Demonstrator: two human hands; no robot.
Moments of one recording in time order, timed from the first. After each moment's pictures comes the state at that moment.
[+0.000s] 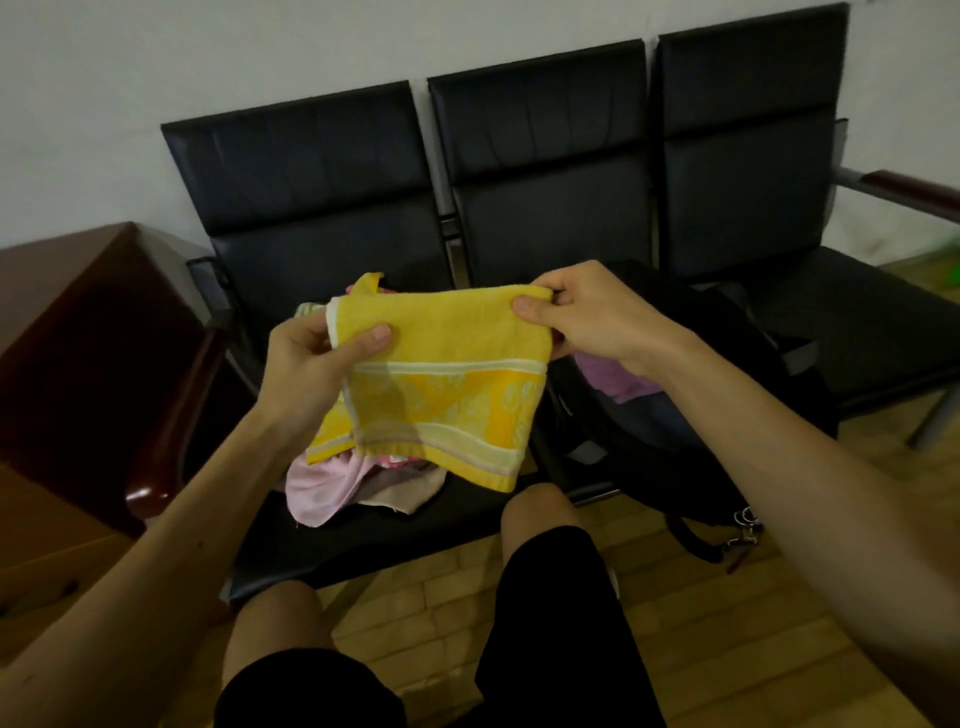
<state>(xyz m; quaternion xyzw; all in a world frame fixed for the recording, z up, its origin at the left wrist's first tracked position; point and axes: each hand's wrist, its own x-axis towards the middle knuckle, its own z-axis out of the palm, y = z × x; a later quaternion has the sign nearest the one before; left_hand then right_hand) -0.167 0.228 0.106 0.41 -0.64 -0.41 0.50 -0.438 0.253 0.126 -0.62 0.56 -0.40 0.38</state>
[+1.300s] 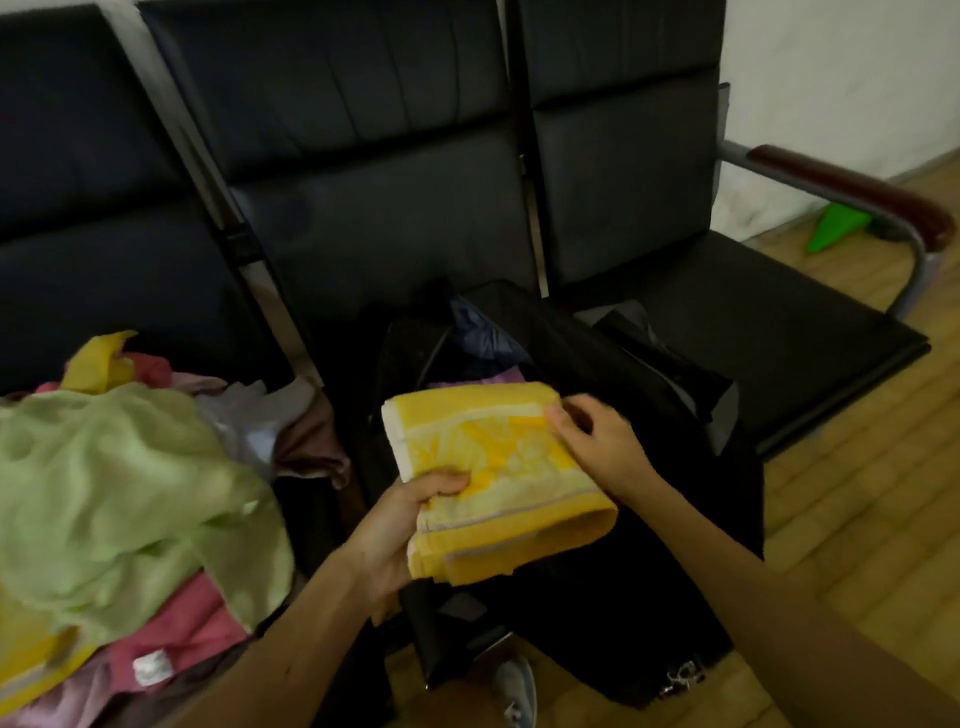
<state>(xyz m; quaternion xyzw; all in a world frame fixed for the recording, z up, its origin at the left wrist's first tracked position) -0.437 0.084 -0.059 0.44 -0.33 -0.82 0.17 -0.672 0.126 -0.089 -0.44 0.77 -0.38 0.27</state>
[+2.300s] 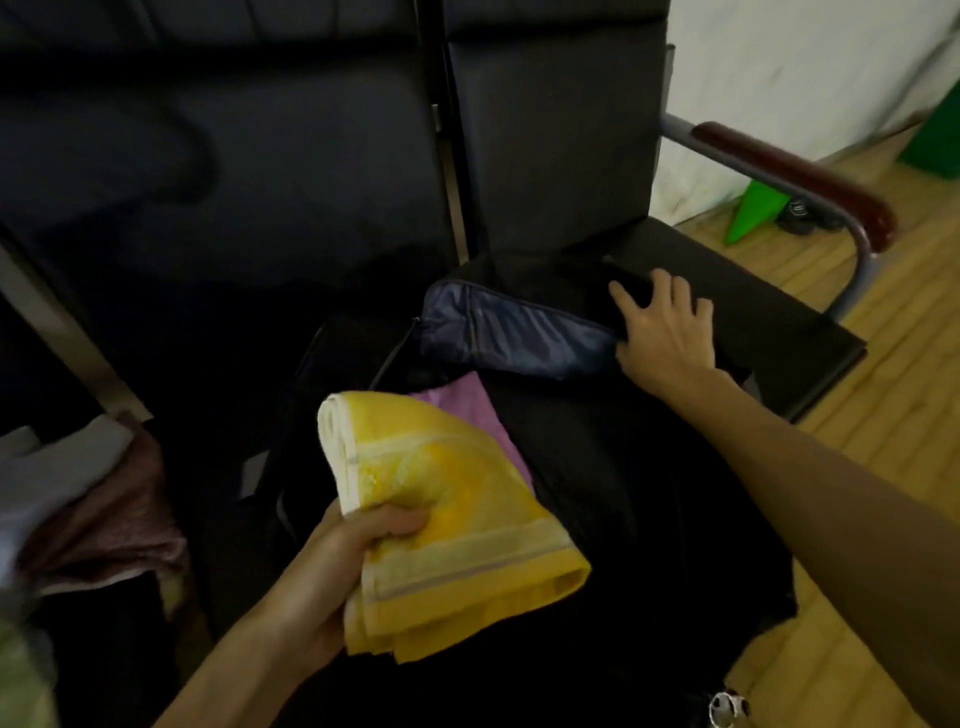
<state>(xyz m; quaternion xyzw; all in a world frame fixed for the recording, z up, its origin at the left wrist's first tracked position) -0.521 0.012 -0.109 0.44 -0.38 -0.80 0.17 -0.879 0.021 -0.106 -0.46 0.87 0.09 -0.14</state>
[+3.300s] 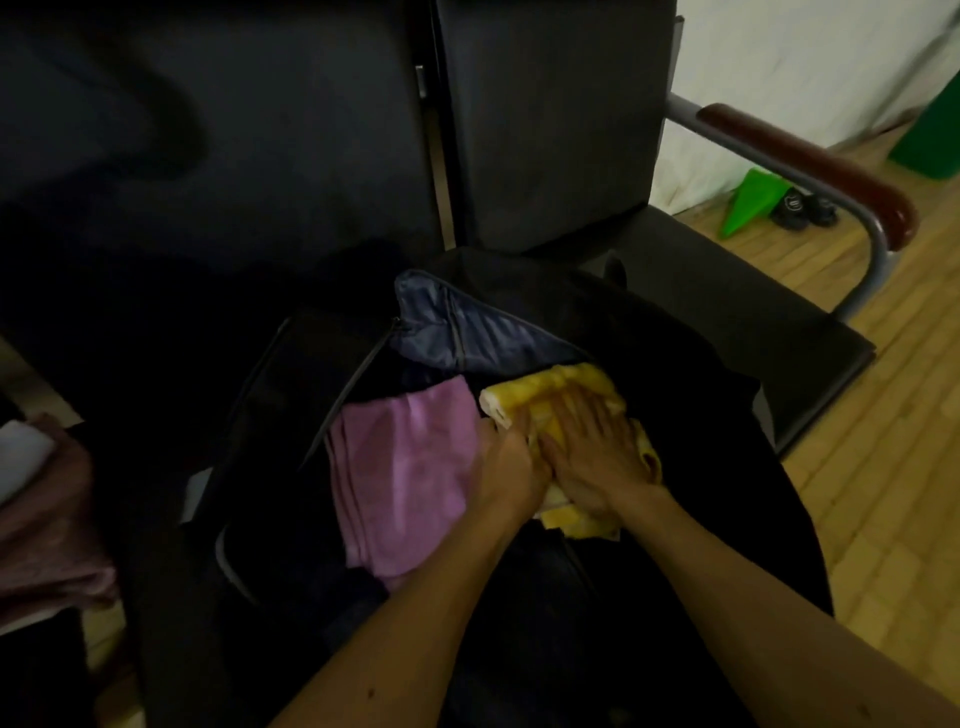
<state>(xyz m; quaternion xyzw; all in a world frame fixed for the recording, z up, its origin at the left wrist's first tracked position) -0.715 -0.016 -0.225 0.44 -0.78 -0.43 0.10 -0.831 0.044 -0.219 -0.50 0.85 0.05 0.18</state>
